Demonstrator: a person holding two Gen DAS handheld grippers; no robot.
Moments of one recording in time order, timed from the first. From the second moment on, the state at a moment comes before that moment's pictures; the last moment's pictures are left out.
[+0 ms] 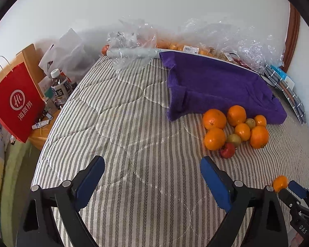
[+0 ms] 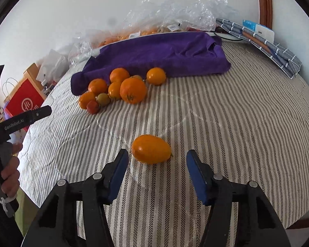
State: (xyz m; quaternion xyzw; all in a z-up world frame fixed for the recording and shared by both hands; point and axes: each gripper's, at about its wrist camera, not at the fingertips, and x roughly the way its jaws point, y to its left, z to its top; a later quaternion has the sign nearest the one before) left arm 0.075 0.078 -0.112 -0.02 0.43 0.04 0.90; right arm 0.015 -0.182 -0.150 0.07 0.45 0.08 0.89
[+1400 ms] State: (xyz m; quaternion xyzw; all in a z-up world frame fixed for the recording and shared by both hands) left arm 0.136 0.046 -0.145 -0.10 0.45 -0.05 0.89; right arm 0.083 -0.213 -0.157 0.03 0.42 0.03 0.91
